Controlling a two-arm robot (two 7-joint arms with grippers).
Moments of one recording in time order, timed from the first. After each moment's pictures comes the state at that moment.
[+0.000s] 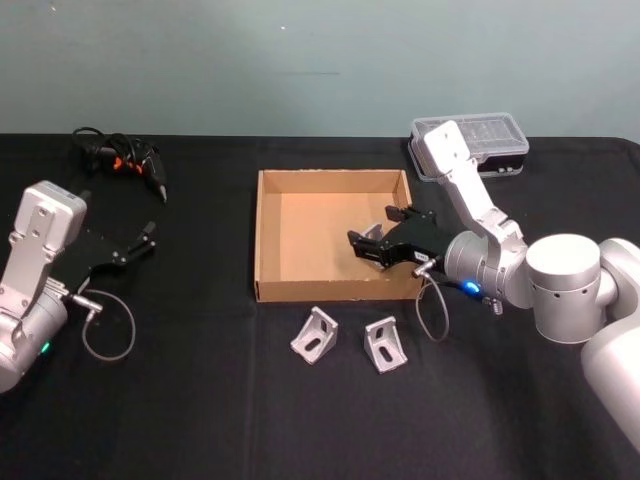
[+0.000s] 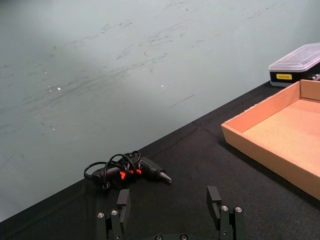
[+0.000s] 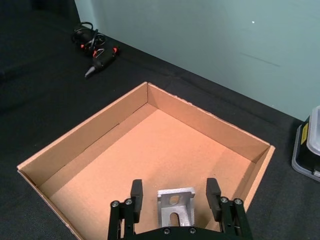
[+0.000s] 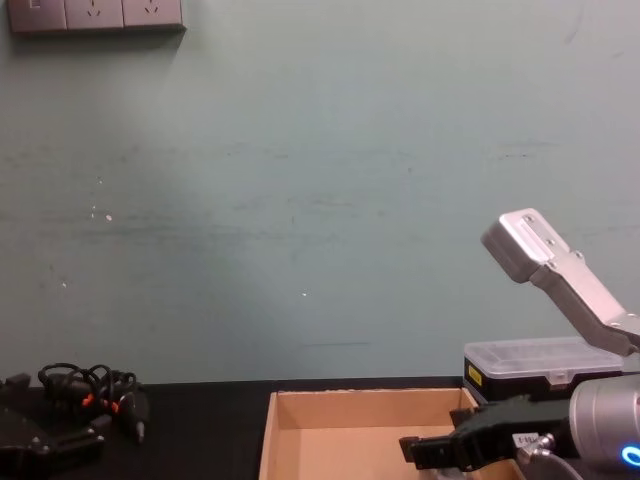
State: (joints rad) left arm -0.20 0.60 0.45 -1.41 -0.25 -0.12 0.03; right arm 0.49 0.27 -0.44 -1.17 0.17 0.29 0.40
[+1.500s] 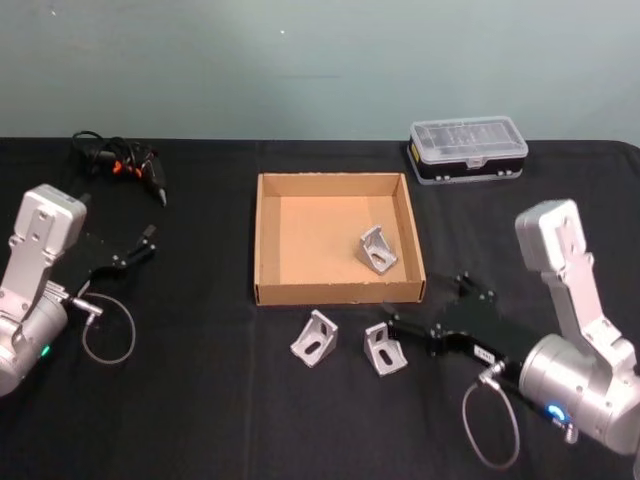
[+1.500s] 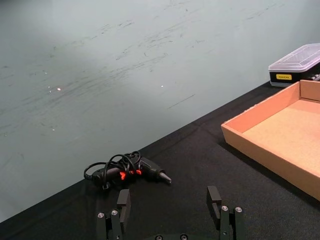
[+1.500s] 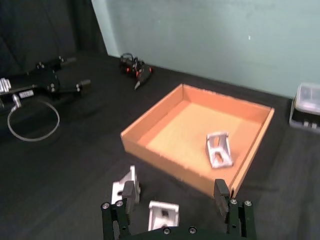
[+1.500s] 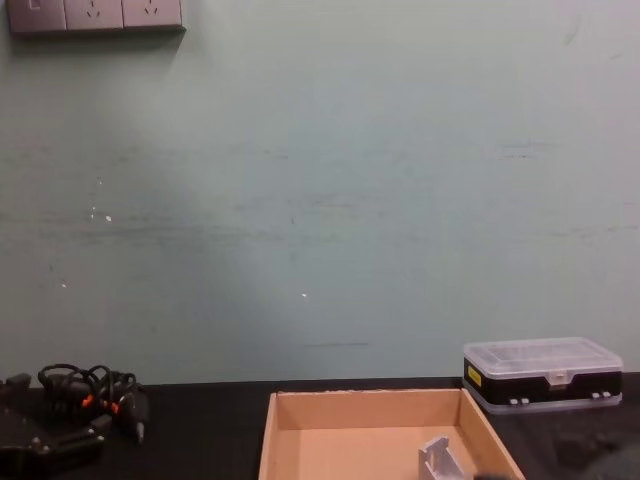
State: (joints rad) left arm -0.20 0.60 0.45 -1.41 -0.25 -0.12 0.03; right arm -0.07 0.46 -0.26 -1.86 0.34 0.35 0.30
